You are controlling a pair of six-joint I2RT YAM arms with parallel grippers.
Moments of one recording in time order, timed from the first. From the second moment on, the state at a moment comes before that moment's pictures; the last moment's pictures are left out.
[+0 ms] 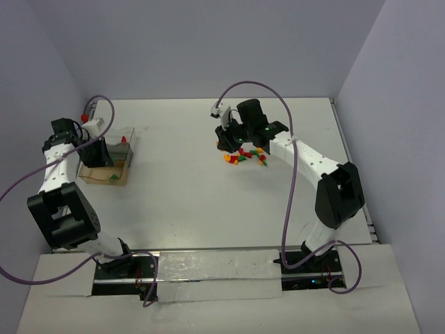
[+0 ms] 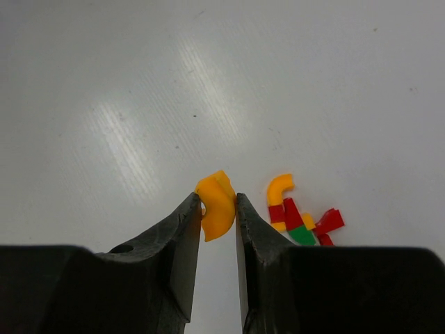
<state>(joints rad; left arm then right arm) 0.38 1.54 1.22 -0.77 0.41 0.30 0.54 1.69 1.41 -0.41 -0.39 -0.31</state>
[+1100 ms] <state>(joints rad) 0.38 1.70 1.29 -0.82 0.30 0.25 0.54 1.82 1.64 -0.40 -0.66 -0.19</state>
